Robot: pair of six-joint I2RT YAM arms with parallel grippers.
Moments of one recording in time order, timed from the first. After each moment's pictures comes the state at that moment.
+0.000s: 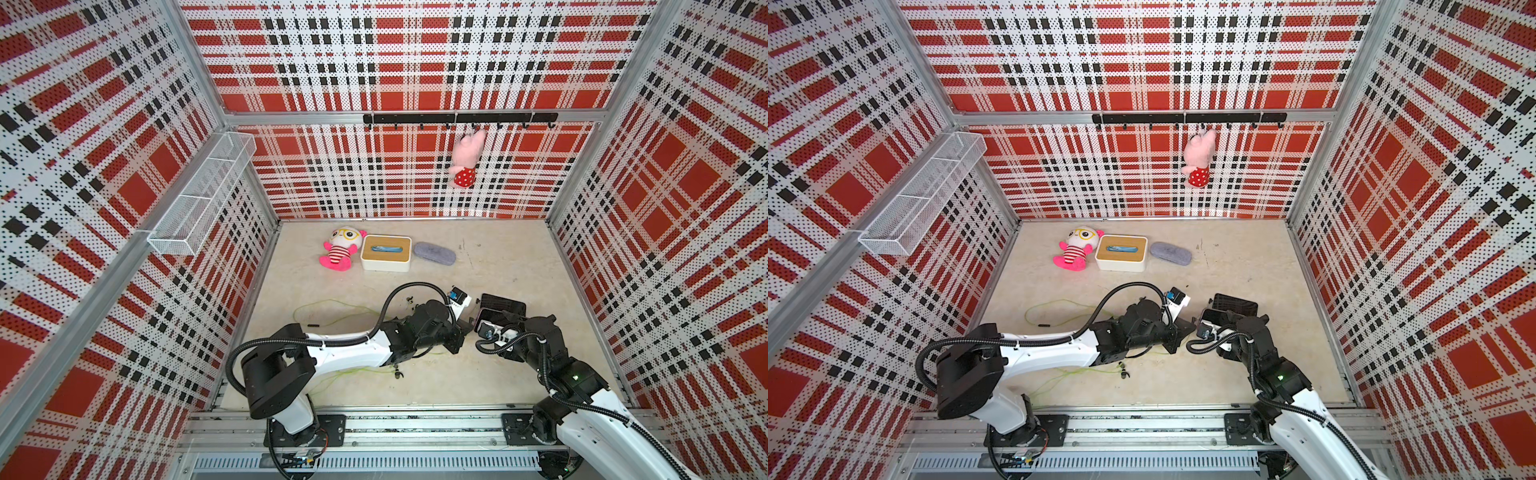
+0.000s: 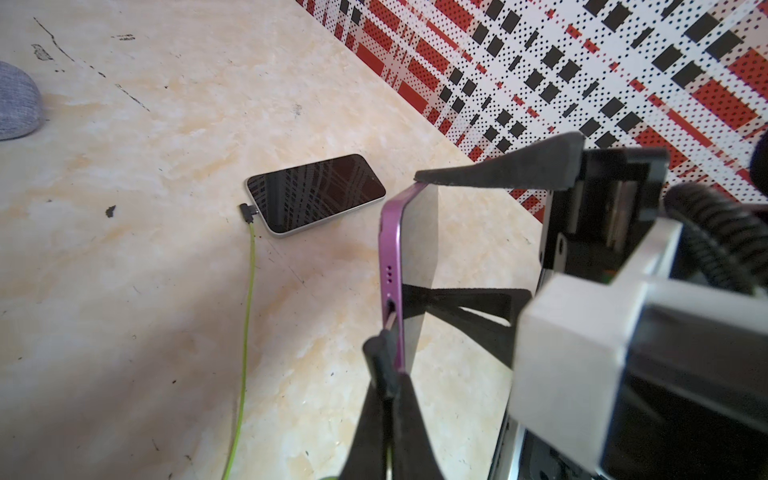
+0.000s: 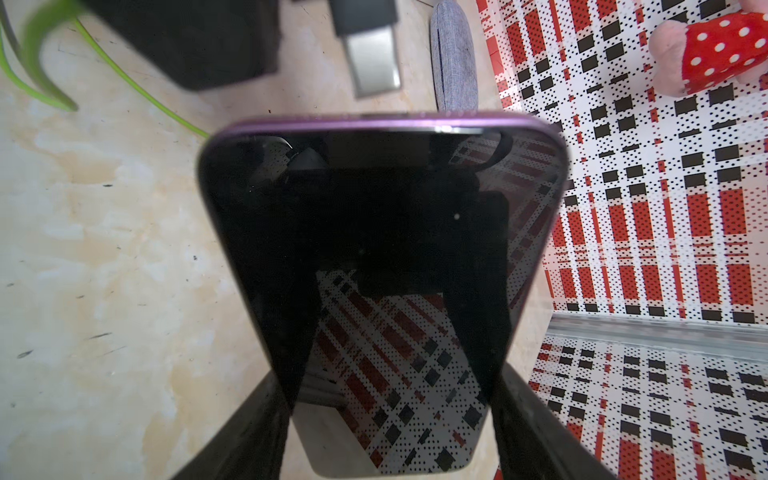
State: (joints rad) left arm -1.09 1.62 0.94 0.22 0.09 -0.42; right arm 0.46 0.54 0.39 -0.44 0.13 -0.94
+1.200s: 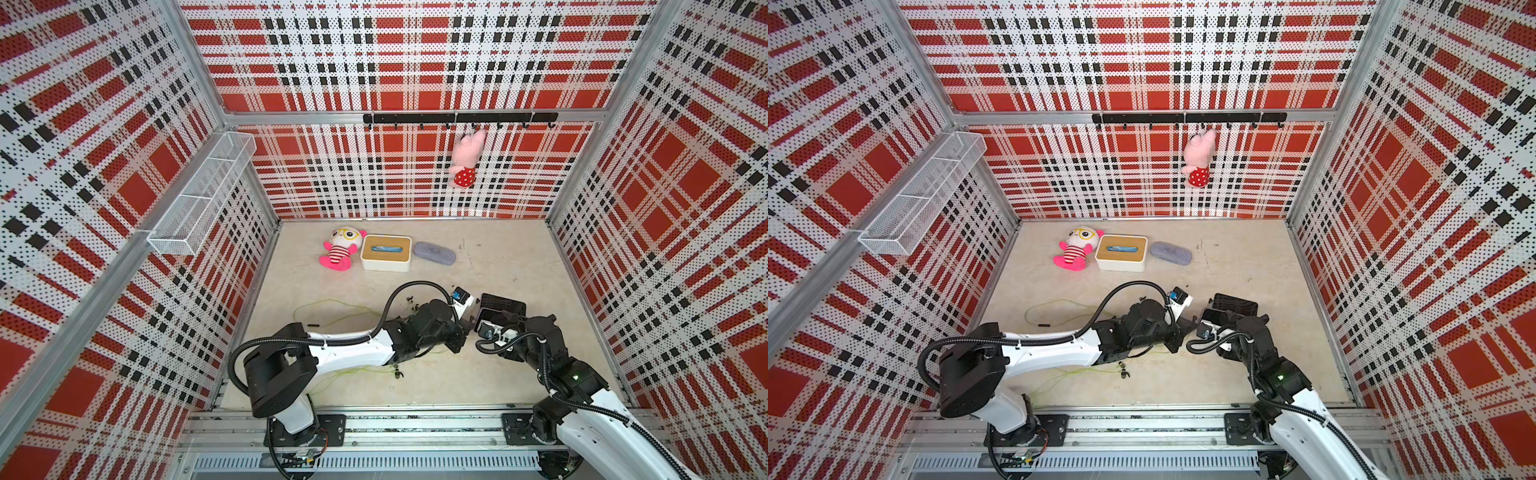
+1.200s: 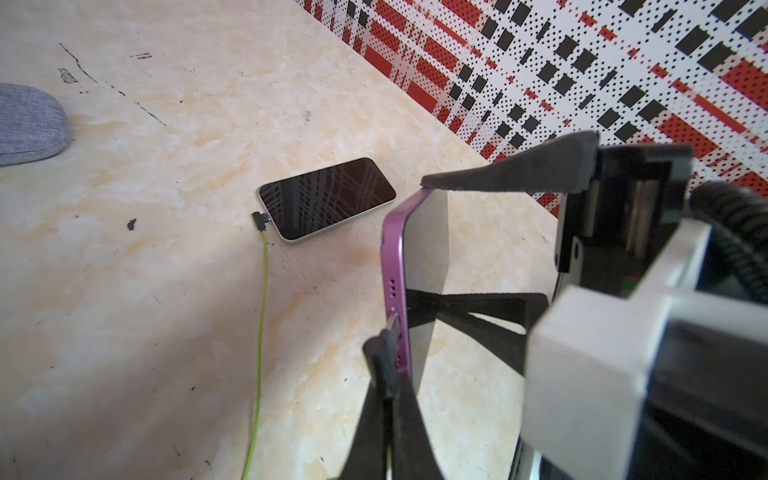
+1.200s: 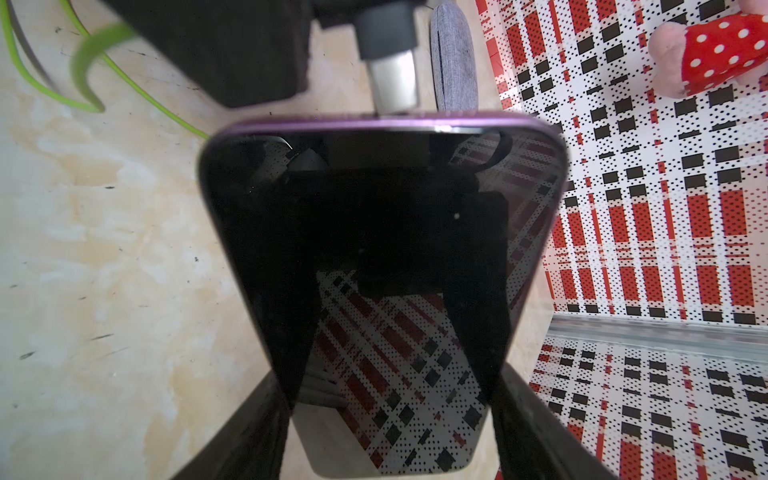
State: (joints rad) left arm -1.10 1.63 0.96 0.20 0.05 -0.37; right arm 0.46 0.54 0.39 -0.44 0.13 -0.94
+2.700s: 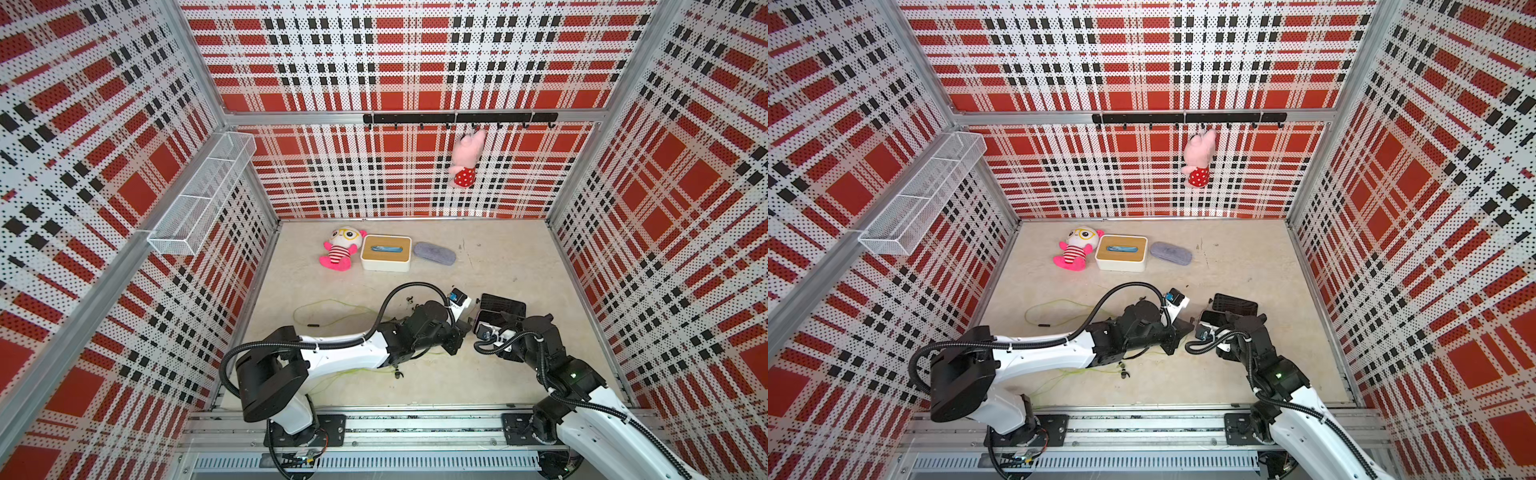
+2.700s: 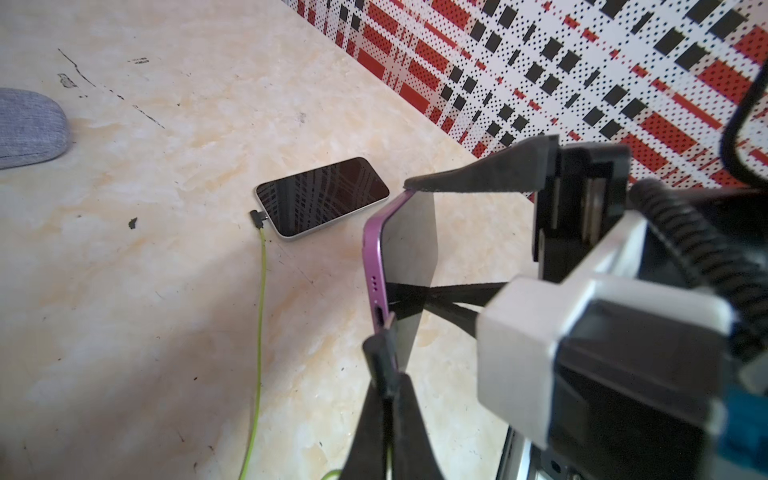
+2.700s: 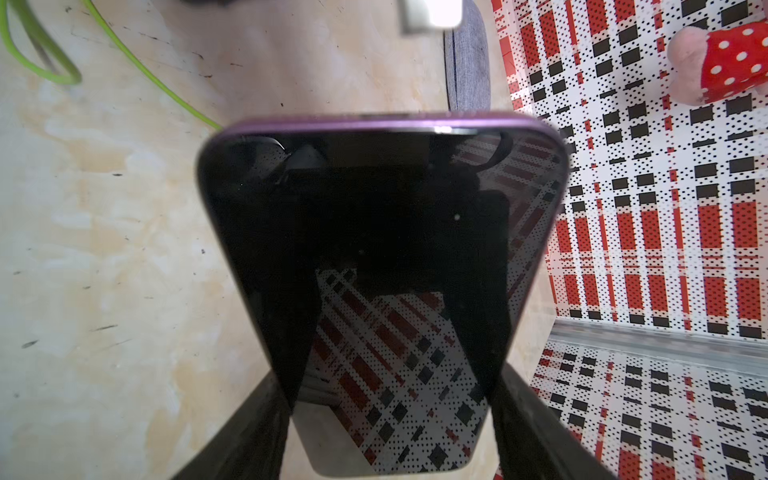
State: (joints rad) left arm -1.09 1.57 0.92 0.21 0.07 -0.37; right arm 0.47 0.56 0.39 -0.44 0.13 -0.96
